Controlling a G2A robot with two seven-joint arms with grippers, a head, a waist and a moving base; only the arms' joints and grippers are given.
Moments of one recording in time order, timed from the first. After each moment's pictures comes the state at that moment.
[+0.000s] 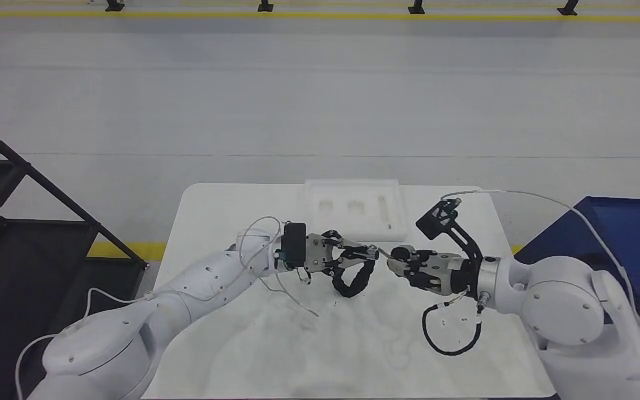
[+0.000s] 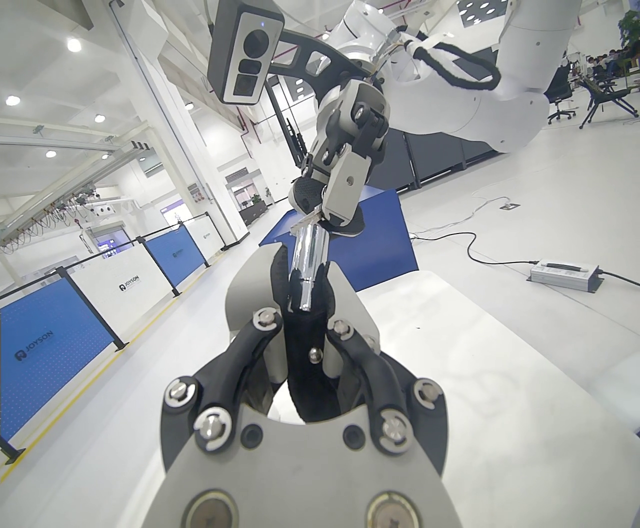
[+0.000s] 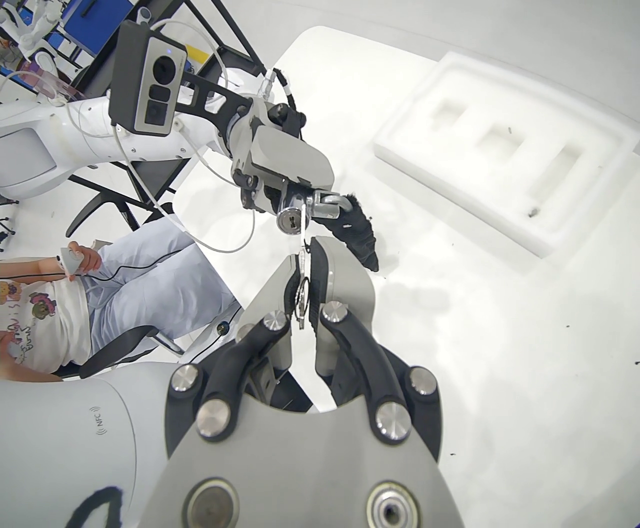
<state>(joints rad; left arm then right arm) 0.54 -1.21 -0.17 -0.90 1.40 -0.50 1.32 -1.29 -0.94 1.40 -2.15 -0.31 -0.08 1.16</state>
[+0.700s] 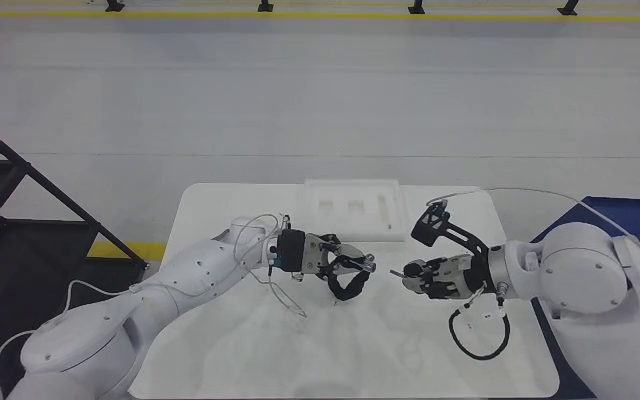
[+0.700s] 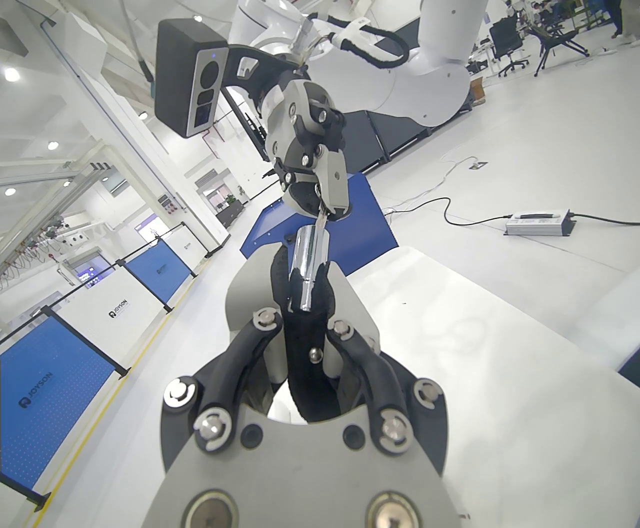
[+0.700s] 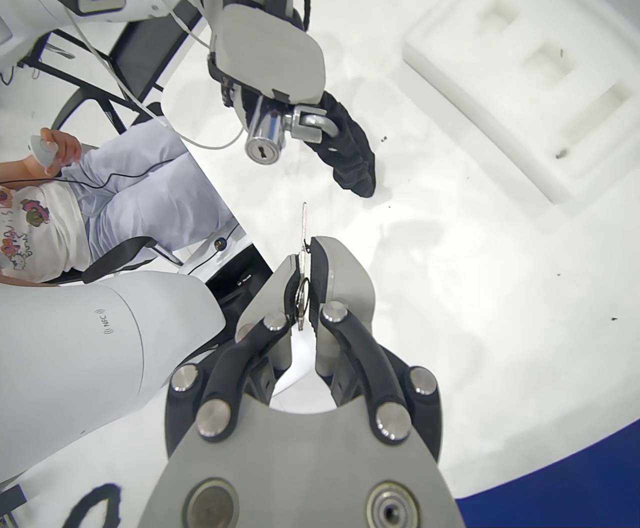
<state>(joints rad) 0.49 -1.14 -0.17 -1.00 1.56 -0.49 1.33 -1.09 -0.91 1.35 -2.07 -0.20 -0.10 1.54</state>
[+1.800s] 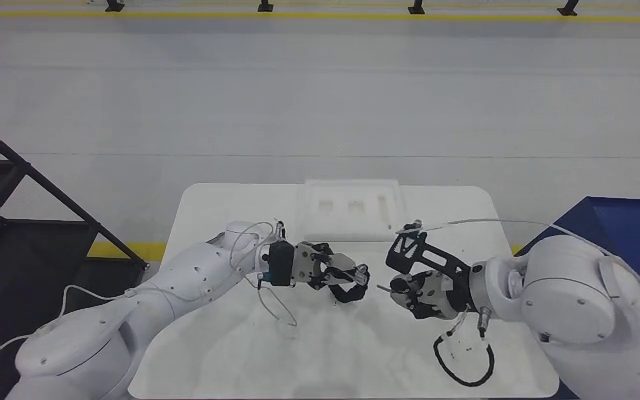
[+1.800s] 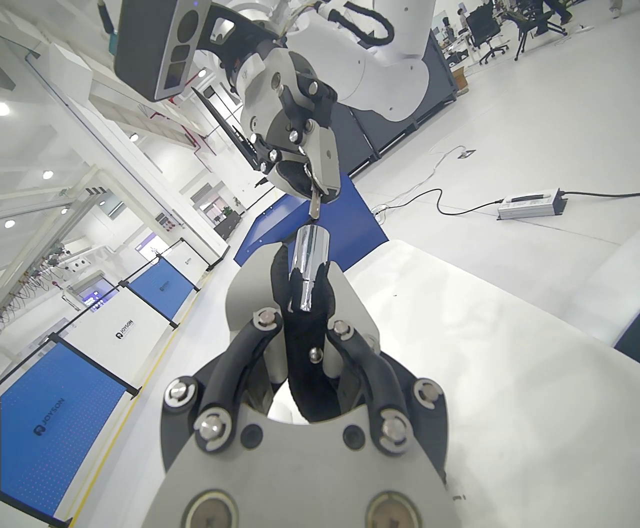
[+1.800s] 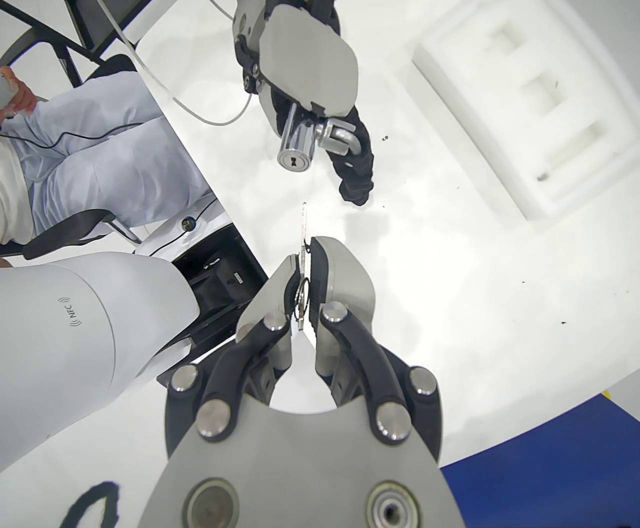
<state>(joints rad) 0.51 -1.13 -0.17 -0.98 1.63 -0.40 1.42 -1.06 -0.89 1.24 -2.25 -0.32 -0.06 1.53</state>
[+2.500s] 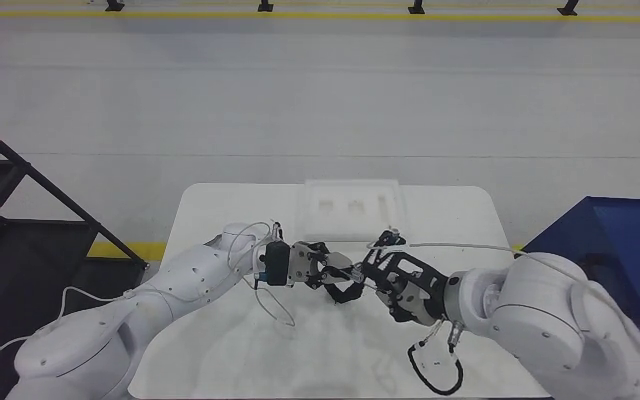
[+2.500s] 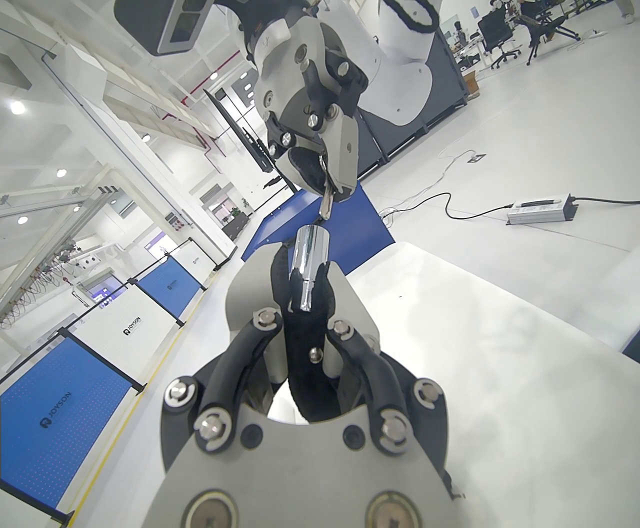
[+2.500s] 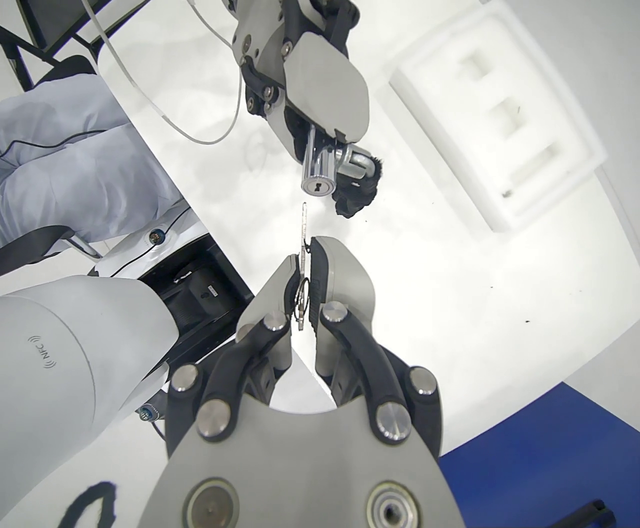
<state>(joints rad) 0.52 -1.12 -0.17 -0.97 1.62 -0.40 1.42 -1.00 -0.89 1.09 -2.33 -0.54 0.05 1.48</state>
